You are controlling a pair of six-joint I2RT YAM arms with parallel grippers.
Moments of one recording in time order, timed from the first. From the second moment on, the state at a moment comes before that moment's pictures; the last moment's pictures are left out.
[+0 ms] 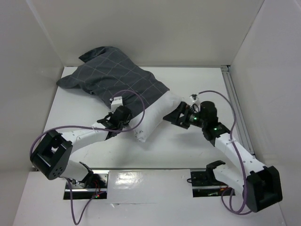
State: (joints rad) left arm -0.62 1.41 0.71 -0.11 -0.54 -0.62; right arm 0.27 0.97 0.59 -0.02 -0.60 0.84
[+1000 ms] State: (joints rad) left arm -0.71 1.22 1.25 -0.32 -0.05 -0.50; right arm 0.56 1.63 1.14 0.56 -0.46 0.86
